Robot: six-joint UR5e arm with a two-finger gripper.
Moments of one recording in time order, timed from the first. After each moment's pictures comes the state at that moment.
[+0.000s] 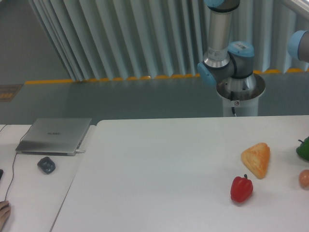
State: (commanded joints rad) arm 2.78 -1.81 -1.51 -1.21 1.58 1.52
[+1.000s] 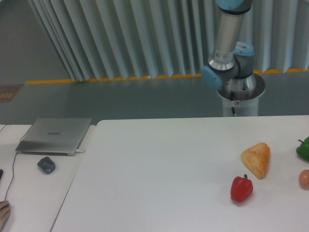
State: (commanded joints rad) arm 2.96 -1.87 -1.49 -1.17 1.55 2.21
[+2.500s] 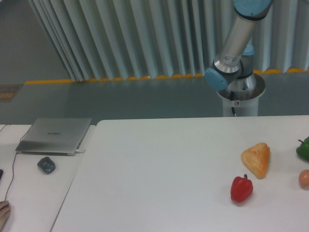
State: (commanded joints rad) arm 3.11 -2.01 -1.52 -0.91 1.49 1.04
